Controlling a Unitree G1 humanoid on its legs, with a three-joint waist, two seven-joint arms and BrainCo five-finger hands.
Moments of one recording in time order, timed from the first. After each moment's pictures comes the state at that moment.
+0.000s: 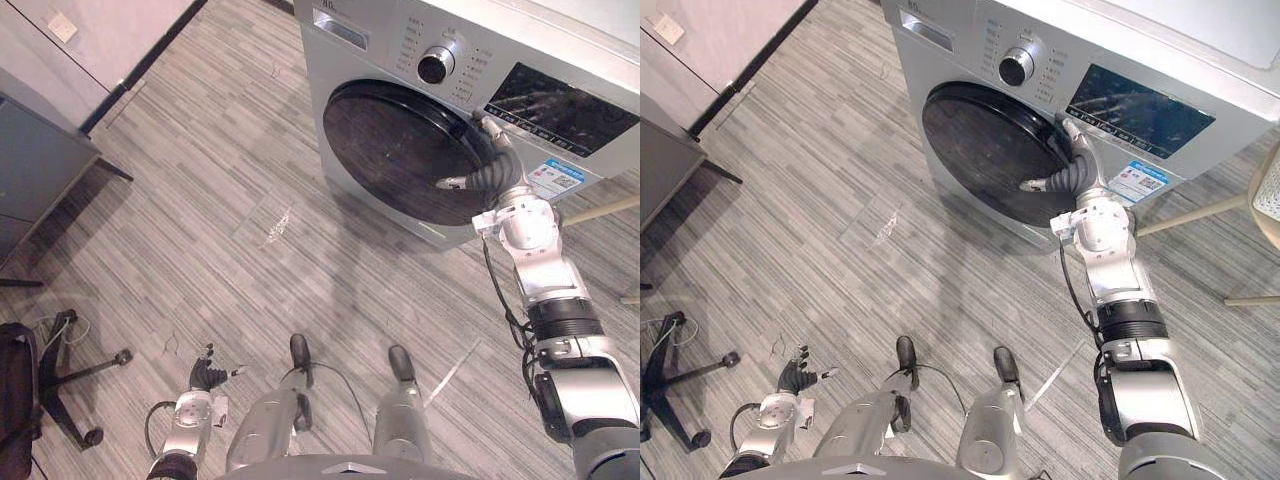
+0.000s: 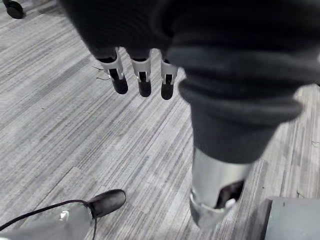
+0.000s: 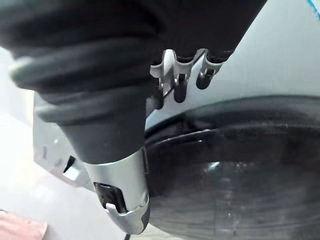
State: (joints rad) left arm 0.01 0.07 0.08 0.86 0.07 -0.12 0.14; right arm -0.59 -0.67 0.03 0.36 -0.17 -0.13 -0.07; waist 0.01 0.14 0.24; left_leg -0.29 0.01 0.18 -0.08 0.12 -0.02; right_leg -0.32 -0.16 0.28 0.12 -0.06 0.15
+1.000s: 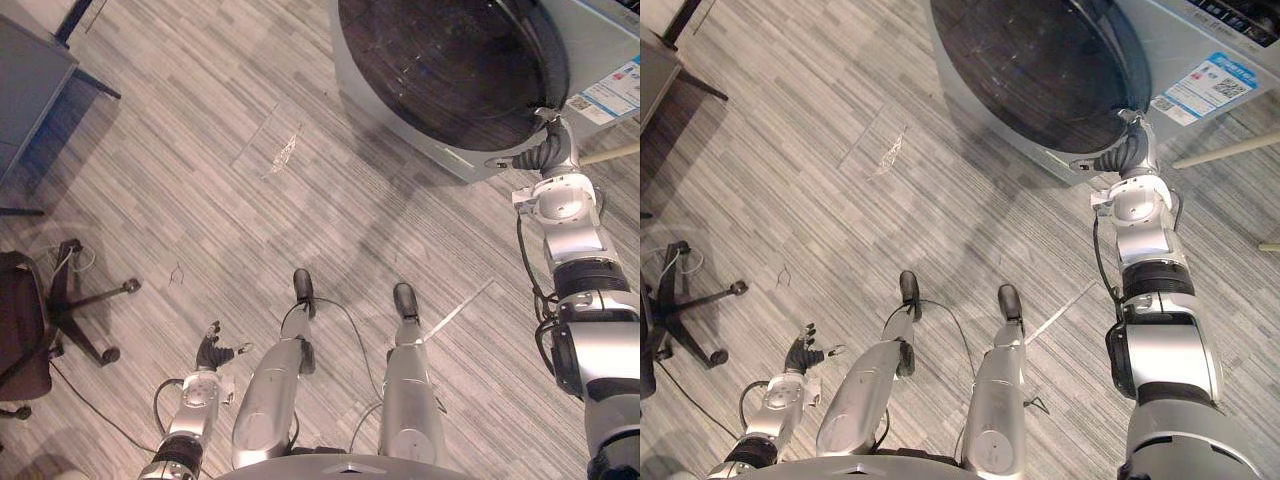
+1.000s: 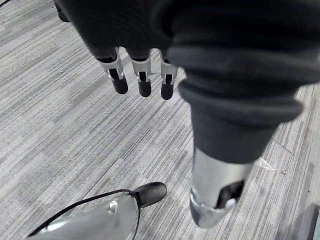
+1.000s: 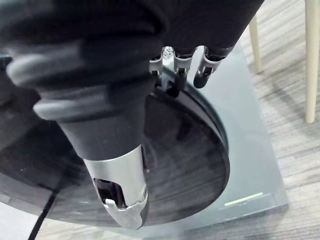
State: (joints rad) left arm -0.05 0.07 0.00 0.80 -0.02 -0.13 0.18; right arm -0.84 -0.74 0.06 0.80 -0.17 -0.08 -0.17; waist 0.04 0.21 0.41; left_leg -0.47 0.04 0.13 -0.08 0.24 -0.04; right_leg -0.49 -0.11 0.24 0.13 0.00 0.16
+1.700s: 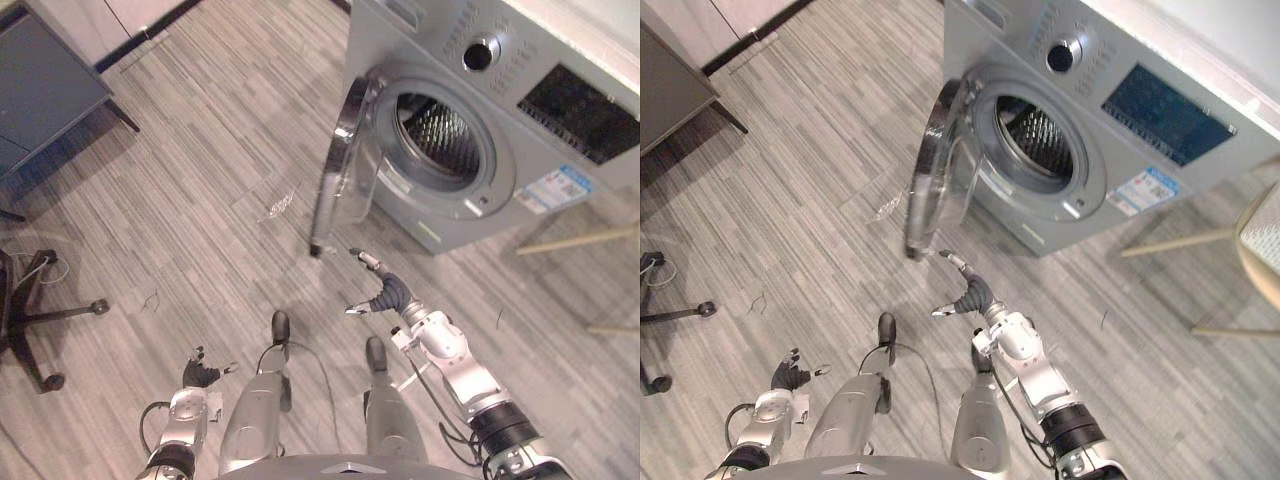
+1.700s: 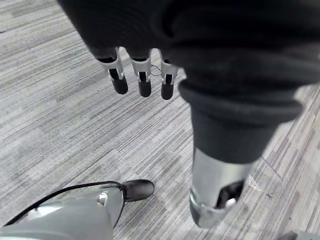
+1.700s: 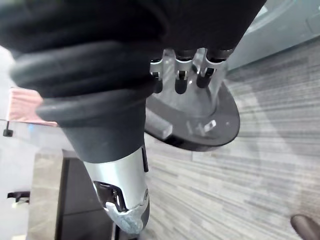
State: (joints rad) left arm -0.04 0.08 0.16 0.94 0.07 -0.08 0.17; right arm -0.08 -0.40 0.28 0.14 -0.07 -0.16 0.13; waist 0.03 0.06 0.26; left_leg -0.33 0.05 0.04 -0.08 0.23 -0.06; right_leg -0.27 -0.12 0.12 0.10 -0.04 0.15
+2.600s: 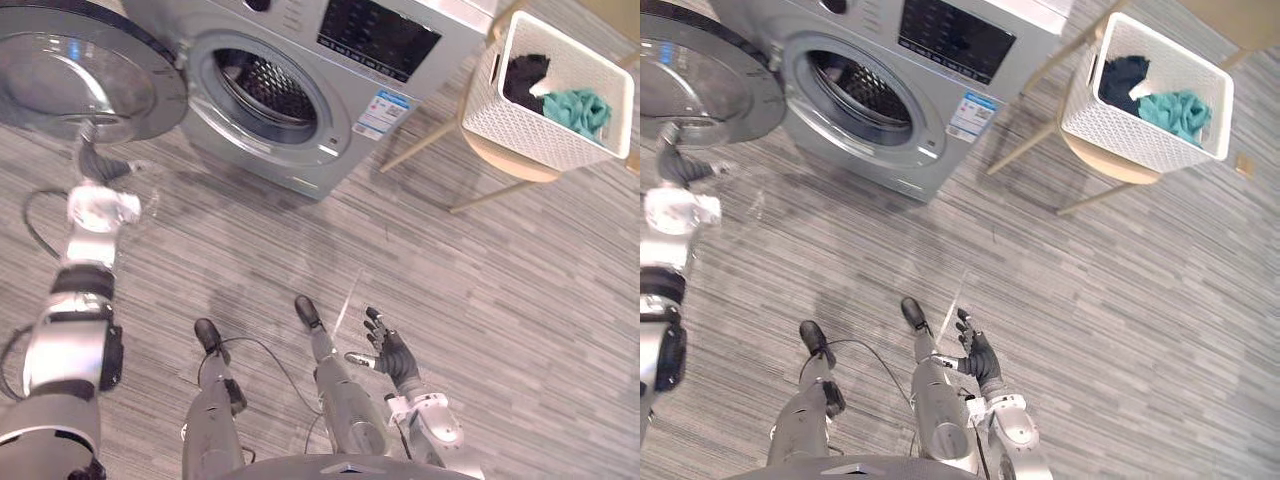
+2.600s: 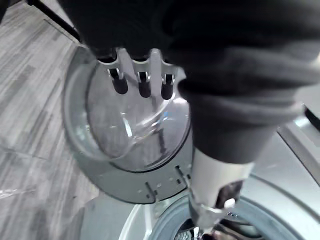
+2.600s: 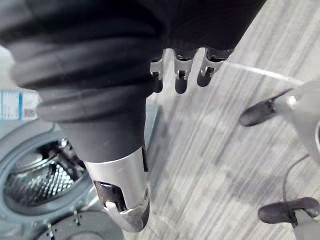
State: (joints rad) left arm -0.93 0.65 0.05 0.95 0.02 -0.10 0.26; right arm 0.36 -0.10 0.15 0.09 0.21 -0.17 0.12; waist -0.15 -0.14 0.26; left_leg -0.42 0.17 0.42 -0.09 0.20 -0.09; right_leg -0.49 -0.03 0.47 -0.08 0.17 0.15
